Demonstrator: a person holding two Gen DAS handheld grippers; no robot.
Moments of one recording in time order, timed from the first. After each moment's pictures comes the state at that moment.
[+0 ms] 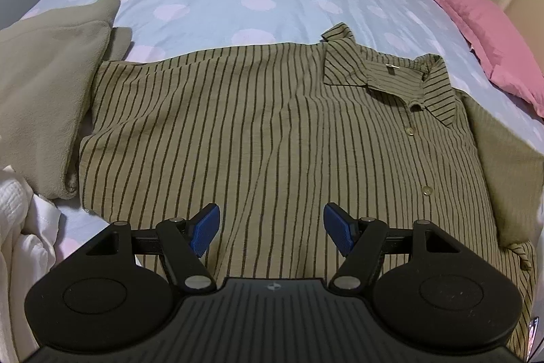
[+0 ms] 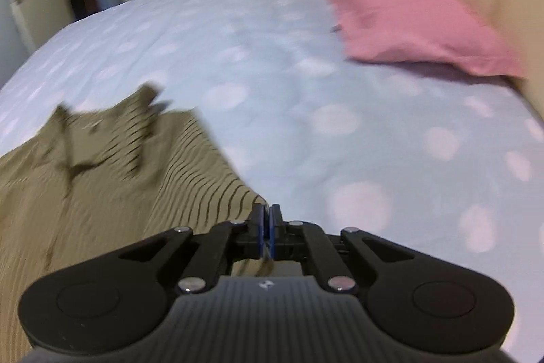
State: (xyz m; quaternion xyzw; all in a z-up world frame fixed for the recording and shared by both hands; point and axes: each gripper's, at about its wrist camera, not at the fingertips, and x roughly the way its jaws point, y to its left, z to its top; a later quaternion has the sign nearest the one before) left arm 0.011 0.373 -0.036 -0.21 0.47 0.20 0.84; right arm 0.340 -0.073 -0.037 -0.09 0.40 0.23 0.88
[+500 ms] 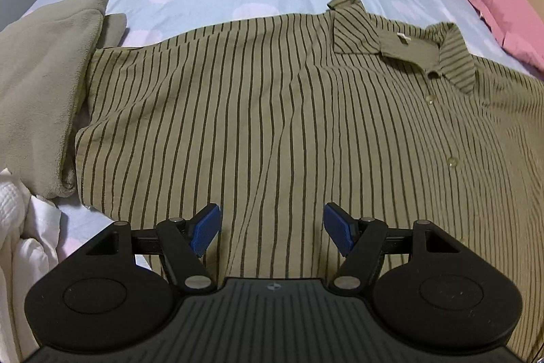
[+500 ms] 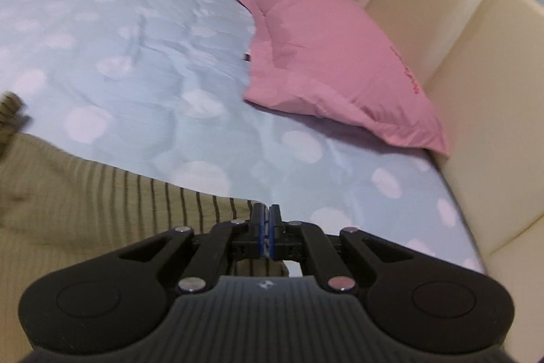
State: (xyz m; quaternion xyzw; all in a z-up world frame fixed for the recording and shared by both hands) left arm 0.017 0.374 -0.062 -0.17 0.51 0.20 0.82; right arm 0.455 -0.055 -0.053 -0.25 0.34 0.09 0.90
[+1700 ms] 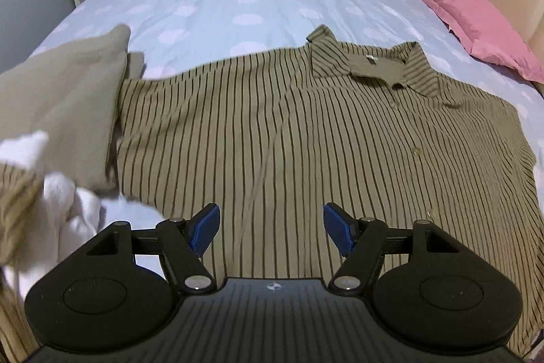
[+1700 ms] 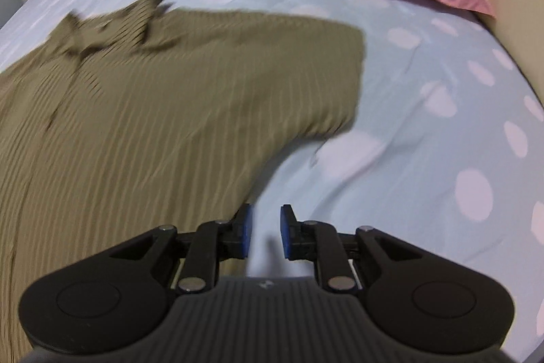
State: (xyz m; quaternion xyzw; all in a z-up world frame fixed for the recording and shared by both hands) left arm -0.053 0.344 -0.011 -0.14 0.45 0.19 0.86; right arm 0.193 -0.133 -0.075 -0.13 0.48 0.23 0.84
